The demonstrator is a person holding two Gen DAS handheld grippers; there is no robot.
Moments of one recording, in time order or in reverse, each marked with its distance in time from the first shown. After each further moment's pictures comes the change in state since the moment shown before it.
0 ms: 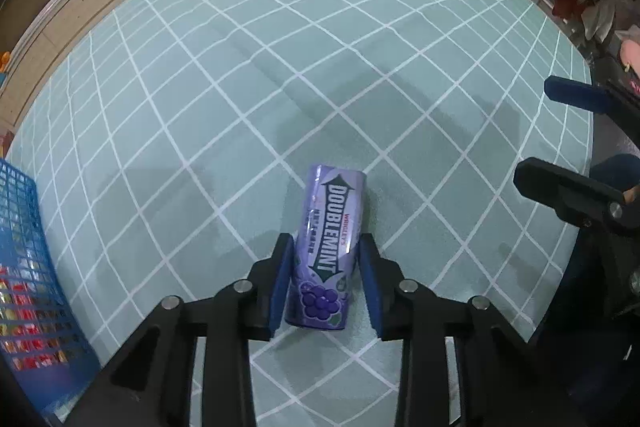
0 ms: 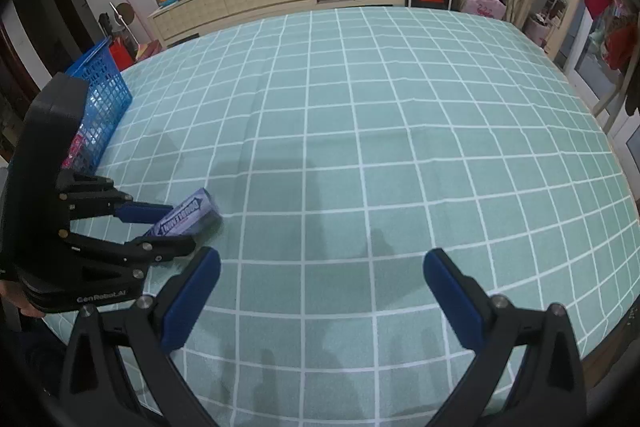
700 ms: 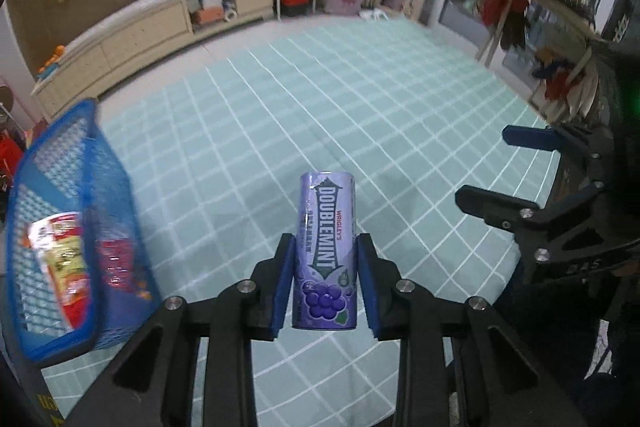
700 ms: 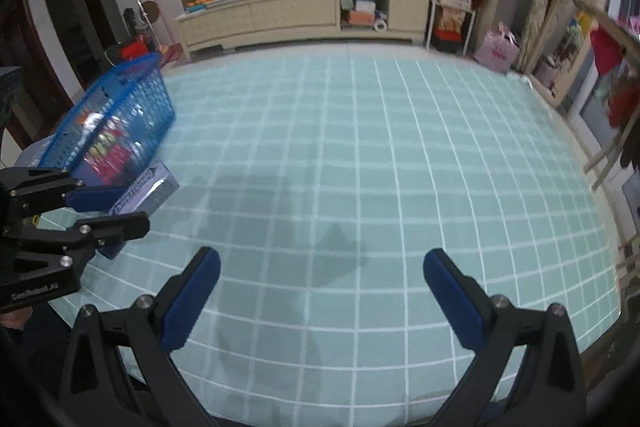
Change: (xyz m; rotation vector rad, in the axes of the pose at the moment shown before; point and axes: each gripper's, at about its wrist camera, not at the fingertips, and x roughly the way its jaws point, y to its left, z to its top) left arm -0.150 0.032 -0.063 -0.126 -0.312 0.043; right arm -0.059 0.061 0.031 -0.118 -0.088 -0.006
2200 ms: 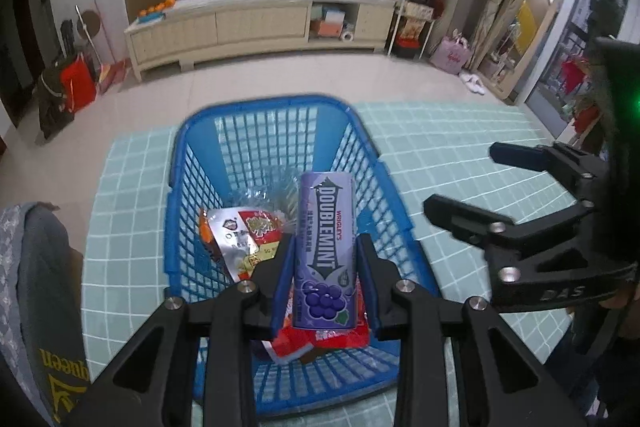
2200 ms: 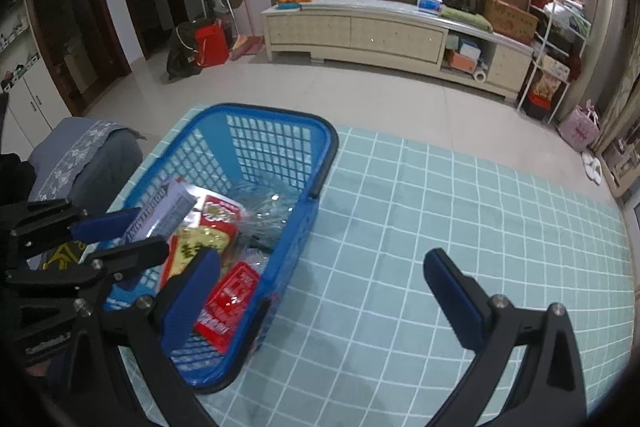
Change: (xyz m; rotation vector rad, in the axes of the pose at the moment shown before) left arm -0.036 0.202 -0.011 -0.320 -0.078 0.154; right arm 0.076 0.198 0.128 -0.210 -0.014 0.159
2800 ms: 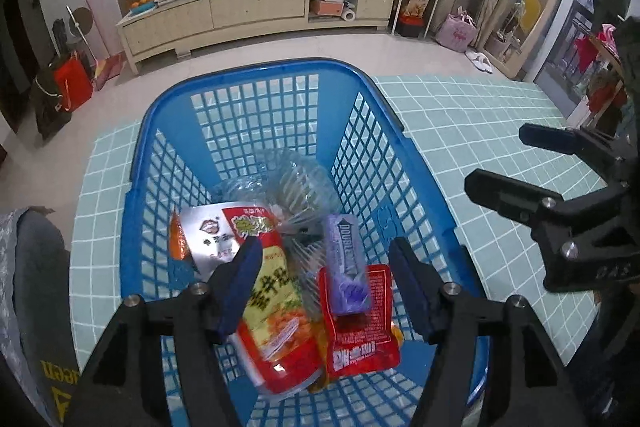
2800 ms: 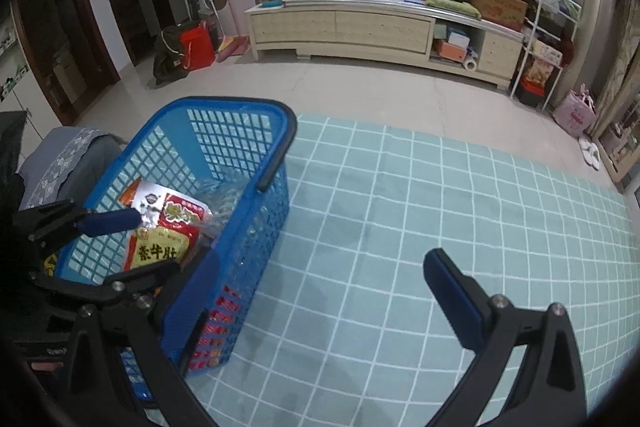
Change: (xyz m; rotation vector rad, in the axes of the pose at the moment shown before) left arm 0.032 -0.005 -0.004 0.033 0.047 0.029; right arm 0.017 -0.032 -0.008 0.048 0.003 -0.011
